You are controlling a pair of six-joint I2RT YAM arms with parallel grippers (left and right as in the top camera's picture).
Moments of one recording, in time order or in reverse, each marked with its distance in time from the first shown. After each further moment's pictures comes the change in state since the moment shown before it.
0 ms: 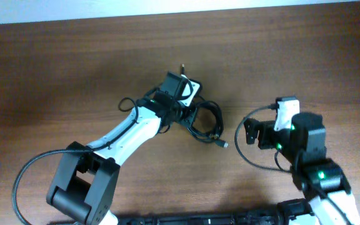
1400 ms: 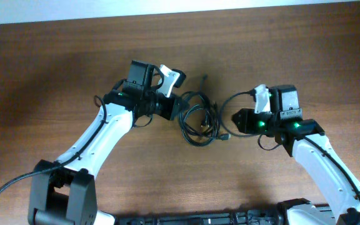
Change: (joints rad) left arm 0.199 -0.120 0.008 -0.093 0.452 0.088; right arm -0.004 0.520 0.113 0.096 -0.309 0.047
